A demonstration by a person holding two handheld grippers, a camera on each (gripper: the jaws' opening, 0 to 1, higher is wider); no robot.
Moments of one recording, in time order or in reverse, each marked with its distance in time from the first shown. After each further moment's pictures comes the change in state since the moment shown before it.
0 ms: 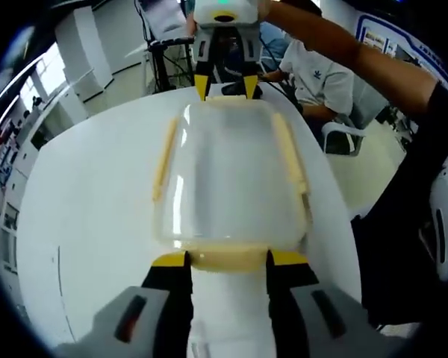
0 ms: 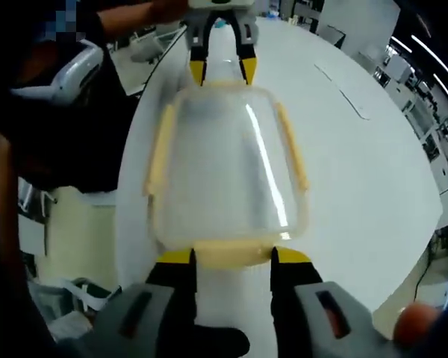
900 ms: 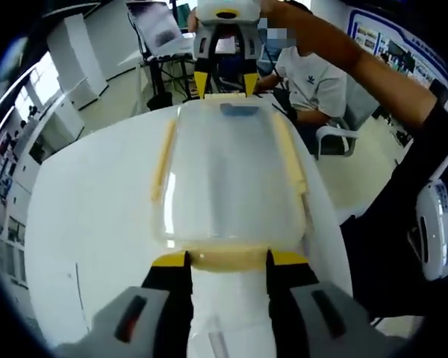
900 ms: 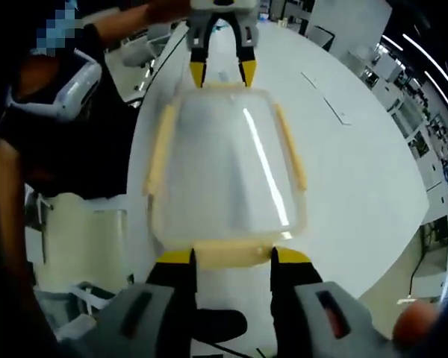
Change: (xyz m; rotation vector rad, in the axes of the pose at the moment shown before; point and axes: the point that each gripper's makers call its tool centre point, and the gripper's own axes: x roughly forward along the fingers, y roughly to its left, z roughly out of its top) left arm -0.031 0.009 0.029 0.047 0.001 -0.025; right arm -0.041 -0.002 0.009 0.038 0.008 -0.039
